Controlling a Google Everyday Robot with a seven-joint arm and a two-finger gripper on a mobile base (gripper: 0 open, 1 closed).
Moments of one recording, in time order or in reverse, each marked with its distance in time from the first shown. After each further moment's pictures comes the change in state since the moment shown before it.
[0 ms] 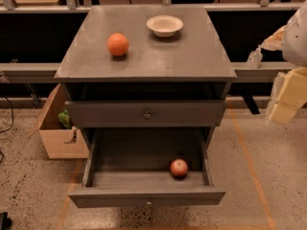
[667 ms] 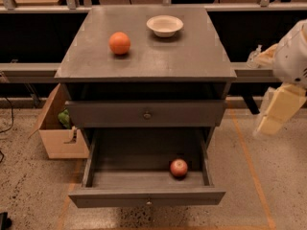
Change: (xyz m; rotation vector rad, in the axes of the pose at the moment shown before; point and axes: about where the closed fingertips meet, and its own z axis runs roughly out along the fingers) arm 0.003 0.005 0.033 -0.023 -0.056 0.023
